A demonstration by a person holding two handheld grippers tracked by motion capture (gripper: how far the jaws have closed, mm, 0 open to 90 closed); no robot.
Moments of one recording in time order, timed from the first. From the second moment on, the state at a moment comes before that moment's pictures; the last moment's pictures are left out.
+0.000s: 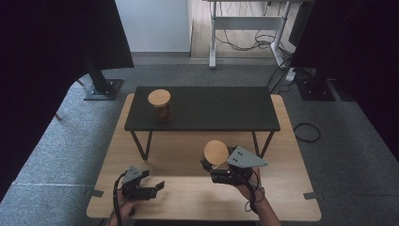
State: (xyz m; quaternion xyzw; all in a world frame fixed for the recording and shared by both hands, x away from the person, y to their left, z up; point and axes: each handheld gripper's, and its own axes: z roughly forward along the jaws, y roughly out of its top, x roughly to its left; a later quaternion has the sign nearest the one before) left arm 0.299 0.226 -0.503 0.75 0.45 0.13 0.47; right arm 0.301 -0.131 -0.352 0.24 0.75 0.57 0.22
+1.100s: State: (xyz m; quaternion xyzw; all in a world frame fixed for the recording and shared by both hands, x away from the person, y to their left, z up) left arm 0.300 0.225 -0.503 0.75 0.45 0.13 0.47; right arm 0.327 -0.132 -0.320 0.24 0.75 0.58 0.23
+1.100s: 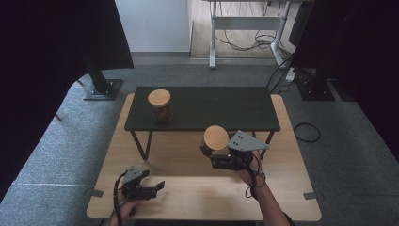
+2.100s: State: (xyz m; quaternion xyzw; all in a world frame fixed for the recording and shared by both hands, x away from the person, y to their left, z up) left arm 0.299 0.225 -0.503 0.75 0.45 0.13 0.47; right arm 0.356 -0.129 -0.299 0.24 0.74 0.58 0.23
